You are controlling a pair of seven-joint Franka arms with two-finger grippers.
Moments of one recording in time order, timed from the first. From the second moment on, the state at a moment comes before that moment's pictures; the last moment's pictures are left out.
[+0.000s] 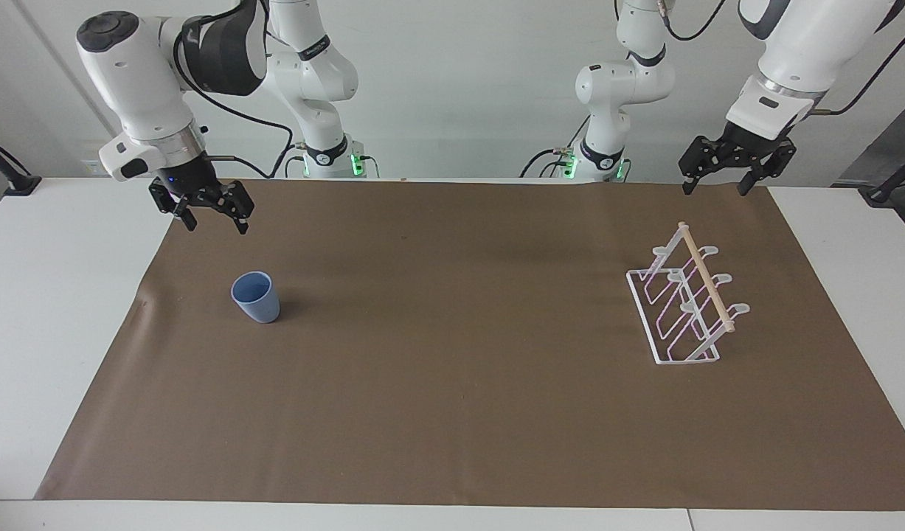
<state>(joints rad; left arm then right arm) 0.07 -0.10 -0.16 -1.64 -0.02 1.55 -0.02 -0.15 -0.11 0.05 -1.94 0.01 1.93 -0.01</state>
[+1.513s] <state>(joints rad) 0.07 -0.10 -0.16 -1.64 -0.02 1.55 -0.02 -0.17 0.05 0.04 -2.15 0.01 2.28 -0.04</state>
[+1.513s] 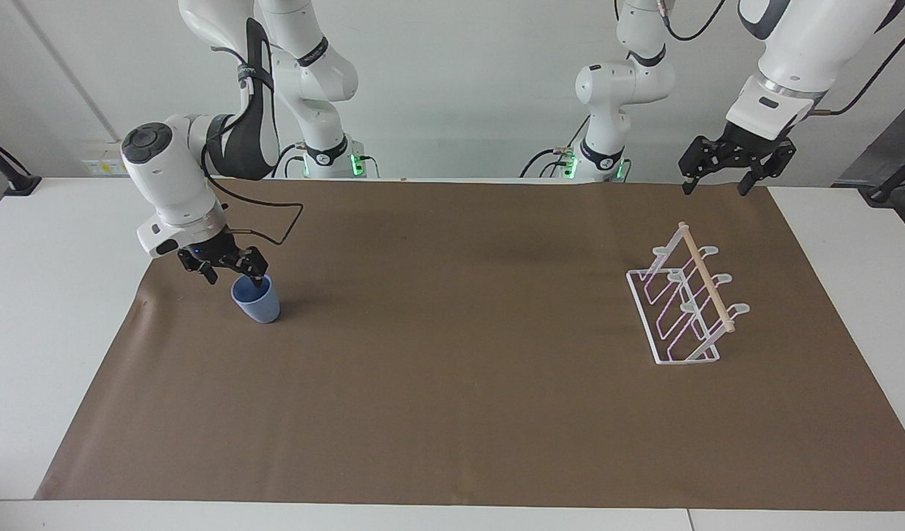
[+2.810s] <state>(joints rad) 0.07 -0.10 -0.16 -1.64 -0.02 1.55 -0.02 -0.19 0.05 0.03 -2.24 0.01 2.36 -0.07</state>
